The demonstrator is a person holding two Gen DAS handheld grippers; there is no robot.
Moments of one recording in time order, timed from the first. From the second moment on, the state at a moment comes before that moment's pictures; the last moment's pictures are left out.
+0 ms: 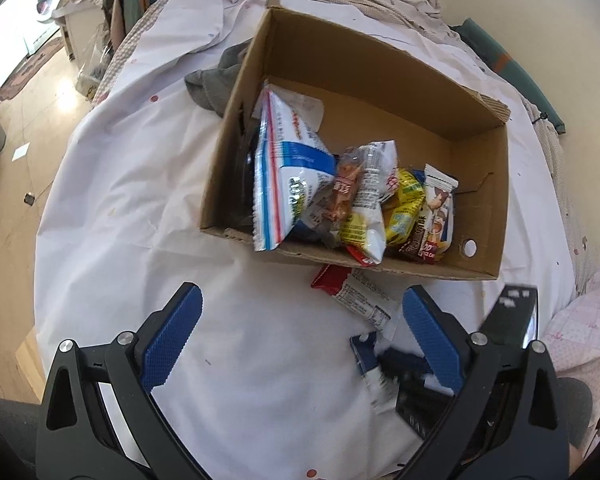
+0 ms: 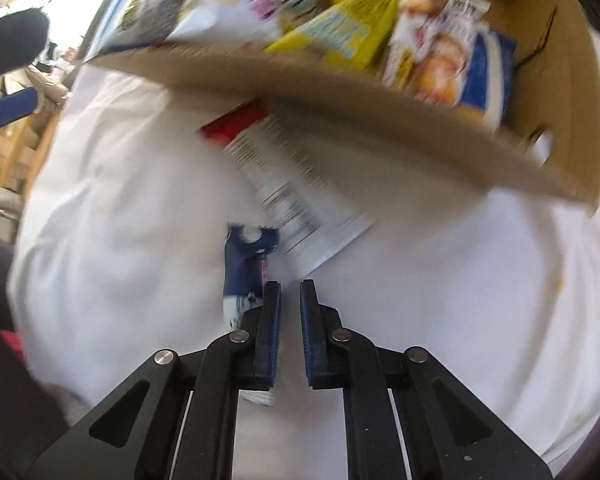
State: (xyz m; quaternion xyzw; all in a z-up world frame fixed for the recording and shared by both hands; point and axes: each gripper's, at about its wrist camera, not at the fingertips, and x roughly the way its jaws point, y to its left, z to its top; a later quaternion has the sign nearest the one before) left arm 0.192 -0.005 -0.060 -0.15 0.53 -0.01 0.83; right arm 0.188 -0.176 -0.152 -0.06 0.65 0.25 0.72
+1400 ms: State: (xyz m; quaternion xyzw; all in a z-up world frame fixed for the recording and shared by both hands) left arm 0.166 0.008 -0.075 -0.15 0.55 0.03 0.82; right arm 0.212 -0.213 -0.089 -0.01 0.60 0.21 0.77
